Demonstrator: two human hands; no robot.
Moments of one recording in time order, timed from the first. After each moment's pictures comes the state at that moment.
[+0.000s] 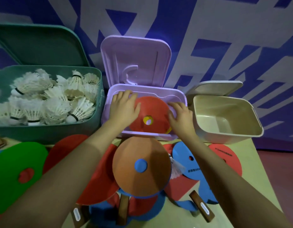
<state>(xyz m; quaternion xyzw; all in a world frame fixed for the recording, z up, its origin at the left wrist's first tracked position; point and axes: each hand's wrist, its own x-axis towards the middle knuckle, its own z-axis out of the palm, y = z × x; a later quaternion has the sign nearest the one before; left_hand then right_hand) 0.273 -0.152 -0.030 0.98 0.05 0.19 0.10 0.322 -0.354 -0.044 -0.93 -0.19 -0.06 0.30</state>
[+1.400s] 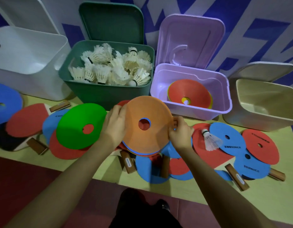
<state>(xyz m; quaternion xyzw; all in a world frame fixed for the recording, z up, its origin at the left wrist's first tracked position) 0.042 -0.075 -0.041 0.96 0.18 0.09 0.18 0.140 -0.267 -0.087 -0.91 -0.10 0.03 0.40</state>
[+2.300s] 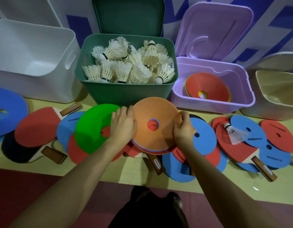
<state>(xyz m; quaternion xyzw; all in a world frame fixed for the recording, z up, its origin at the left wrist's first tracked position) 0.031 0.003 -0.081 0.98 0.15 0.03 0.10 0.110 -0.188 -0.118 -0.92 0.00 0.06 0.39</state>
